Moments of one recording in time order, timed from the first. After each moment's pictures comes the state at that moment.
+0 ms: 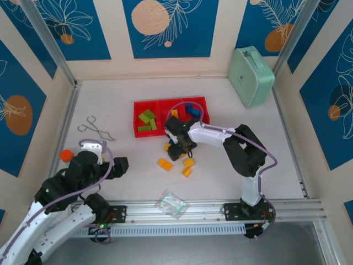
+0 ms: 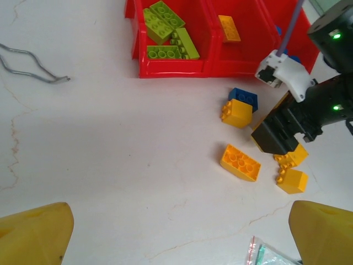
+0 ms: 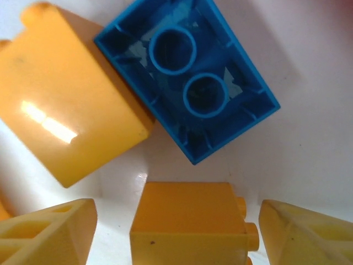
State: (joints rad) left arm -0.67 0.43 0.82 -1.07 -0.18 -0.59; right arm 0.80 1.93 1.32 -0.79 0.03 0.15
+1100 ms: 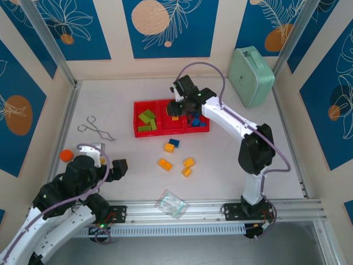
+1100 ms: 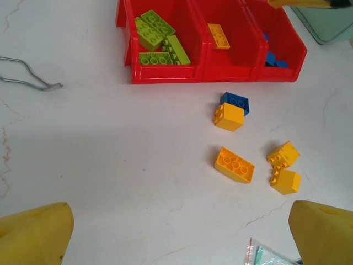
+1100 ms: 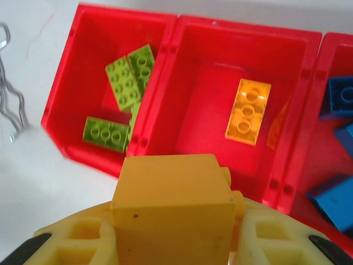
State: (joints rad) left arm -0.67 0.36 0.77 -1.04 -0.17 -0.57; right arm 0.61 1.94 1.77 -0.77 -0.11 0.36
